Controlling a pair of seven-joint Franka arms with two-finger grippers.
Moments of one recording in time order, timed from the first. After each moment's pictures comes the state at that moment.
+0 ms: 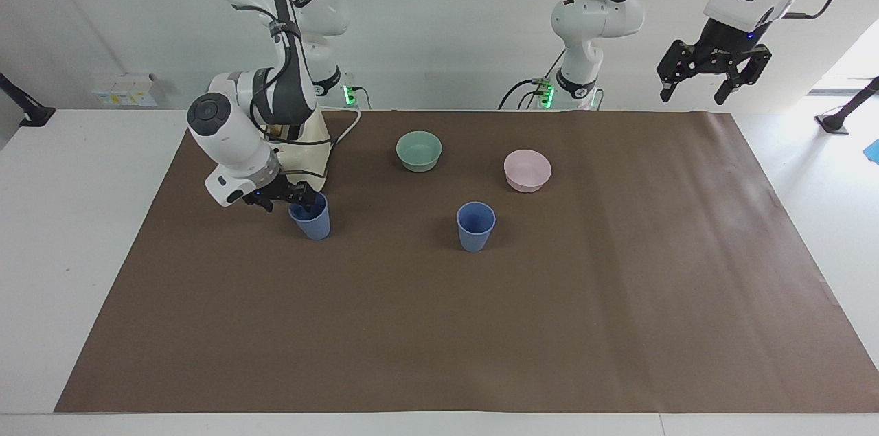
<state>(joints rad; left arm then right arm) -0.01 -0.12 -0.08 -1.57 -0.03 1.53 0.02 -0.17 0.16 0.20 -2.03 0.04 2.07 0.06</state>
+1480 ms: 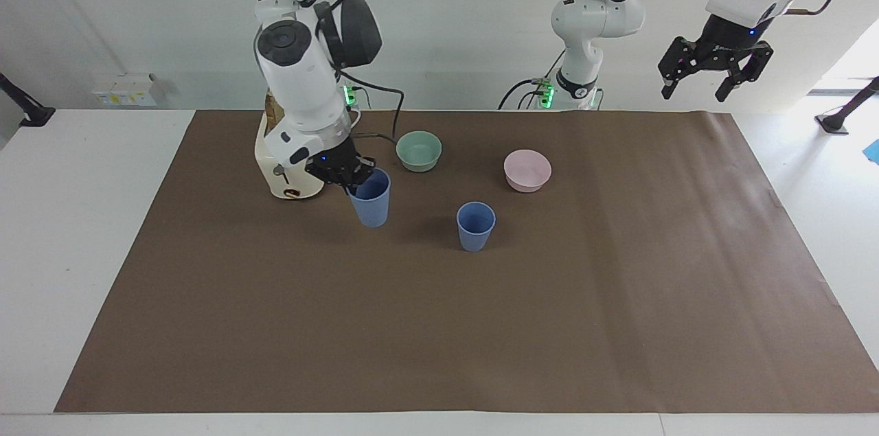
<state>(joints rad) -0.01 -0.13 -0.08 -1.57 -0.03 1.52 0.02 0.15 0.22 0.21 -1.61 0.04 1.83 0.45</state>
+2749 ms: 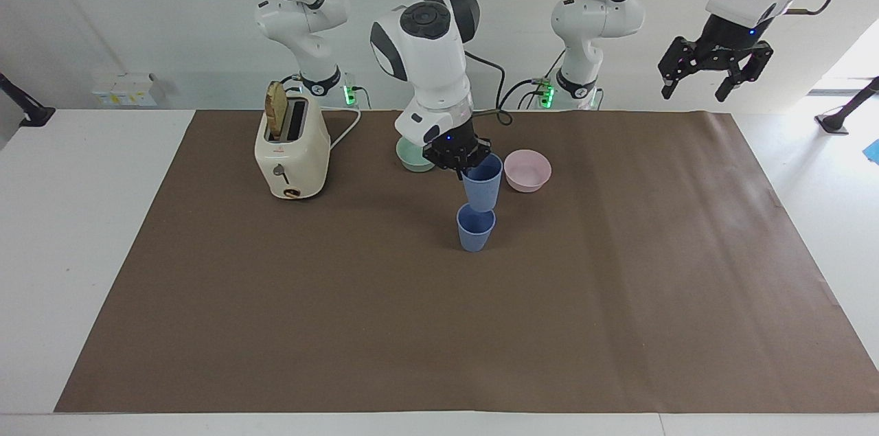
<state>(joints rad) -0.01 -0.13 -0.08 -1.57 -0.03 1.52 0.02 0.39 0.32 0.21 -1.51 0.09 1.95 0.66</state>
